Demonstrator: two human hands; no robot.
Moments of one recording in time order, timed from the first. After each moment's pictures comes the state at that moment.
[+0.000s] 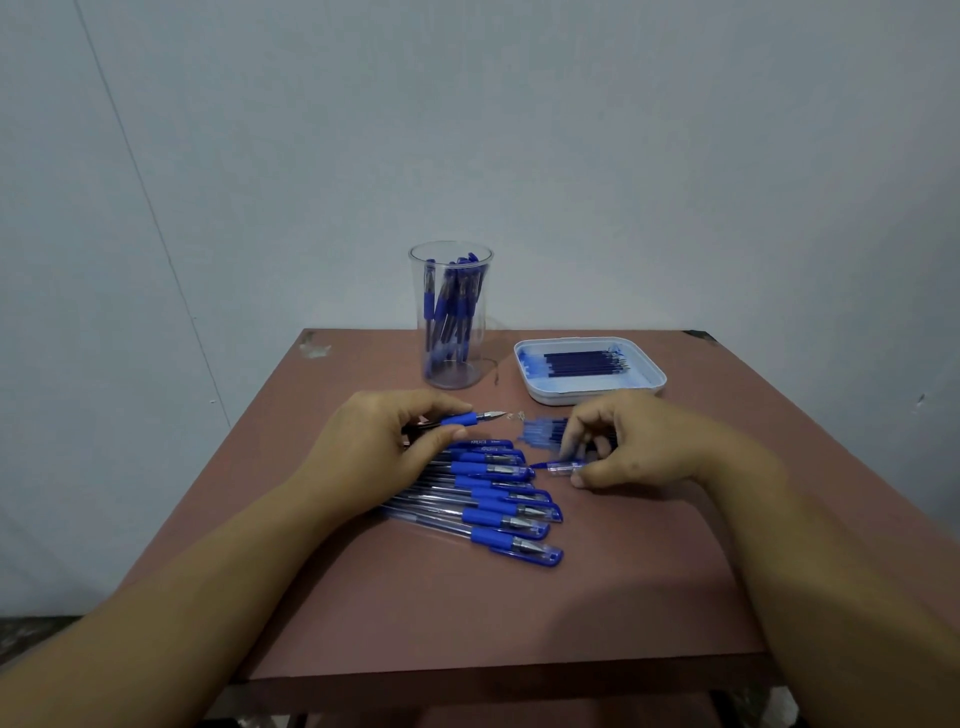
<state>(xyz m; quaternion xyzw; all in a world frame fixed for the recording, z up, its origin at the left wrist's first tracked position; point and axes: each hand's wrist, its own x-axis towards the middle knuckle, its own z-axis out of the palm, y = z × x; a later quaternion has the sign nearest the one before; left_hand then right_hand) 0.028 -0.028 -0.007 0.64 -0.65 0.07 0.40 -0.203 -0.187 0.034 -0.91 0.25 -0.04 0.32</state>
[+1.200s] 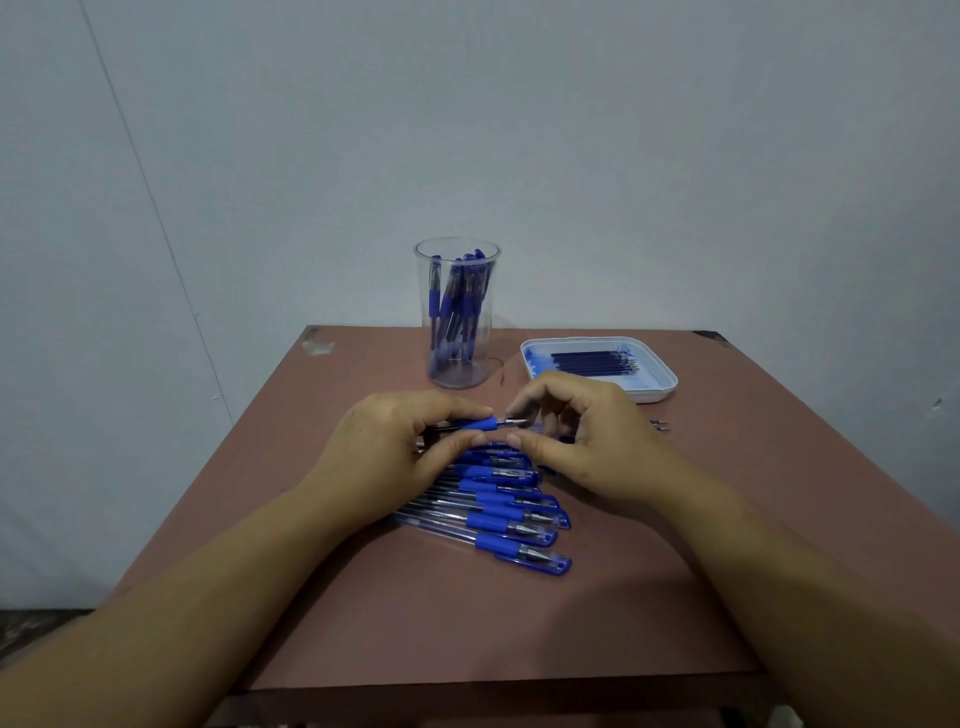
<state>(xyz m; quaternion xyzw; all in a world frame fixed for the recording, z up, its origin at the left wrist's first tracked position) 0.023 -0.033 -0.009 0.60 -0.68 0.10 0.41 -0.170 -0.158 0.015 -0.90 0.13 -0.30 0.31</state>
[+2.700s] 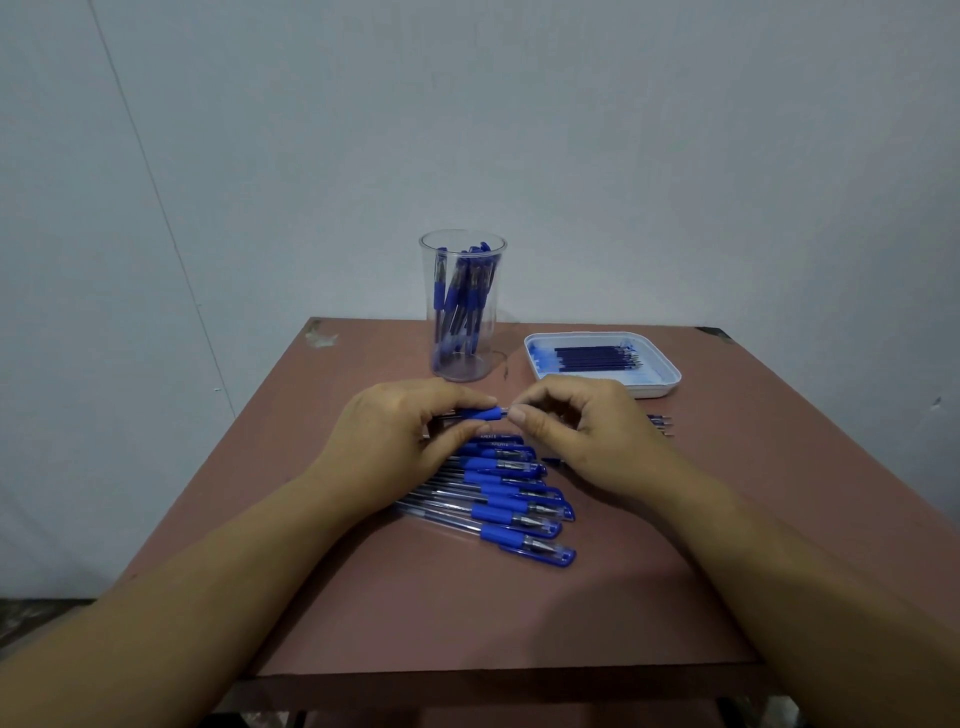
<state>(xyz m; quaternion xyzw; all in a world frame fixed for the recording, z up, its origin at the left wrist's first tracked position) 0.025 -0.036 -0.010 0.59 -0.69 0.15 0.39 -0.165 -0.159 0.009 -0.88 0.16 -0.30 0.32</state>
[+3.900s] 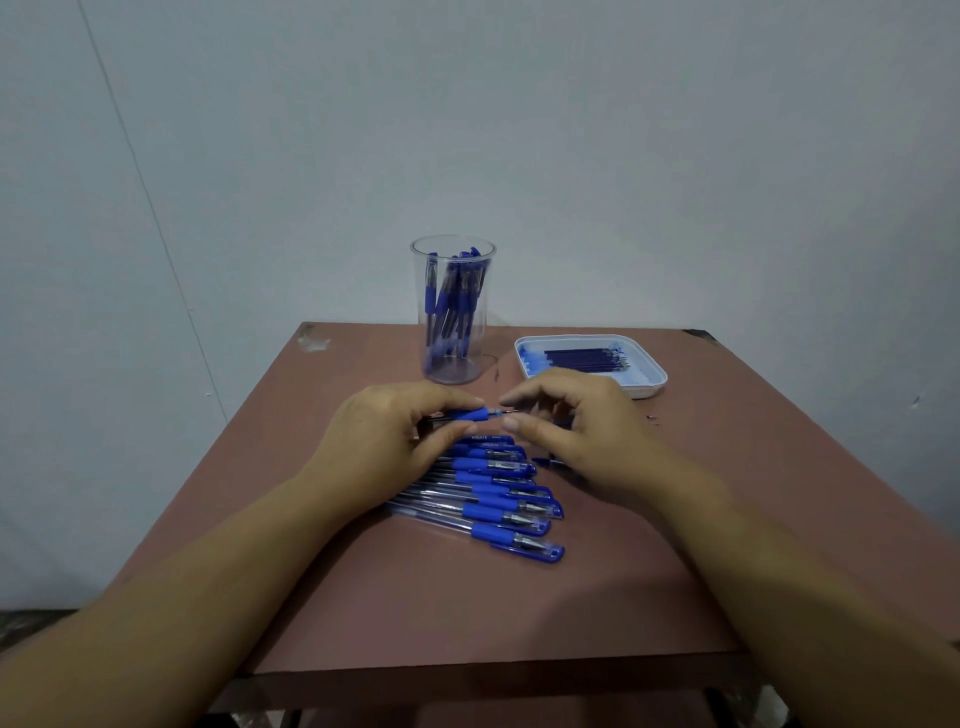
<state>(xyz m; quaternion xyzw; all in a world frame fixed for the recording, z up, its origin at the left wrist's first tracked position) 0.026 -0.036 -0.012 0.61 -0.67 0.12 0.40 -0.171 -0.161 0.013 -0.90 0.15 -0.30 0.28</state>
